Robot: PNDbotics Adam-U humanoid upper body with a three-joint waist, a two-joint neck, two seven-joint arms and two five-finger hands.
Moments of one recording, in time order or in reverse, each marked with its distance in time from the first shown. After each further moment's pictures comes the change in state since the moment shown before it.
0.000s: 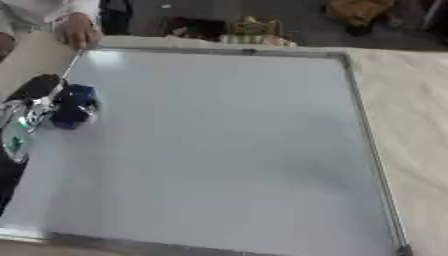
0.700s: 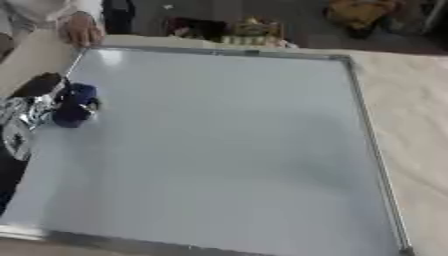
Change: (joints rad) left arm -0.008 -0.006 -0.005 -0.003 0.023 -0.007 -0.039; right arm 0.000 0.000 0.000 0.000 -0.001 0.000 0.000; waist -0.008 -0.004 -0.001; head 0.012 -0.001
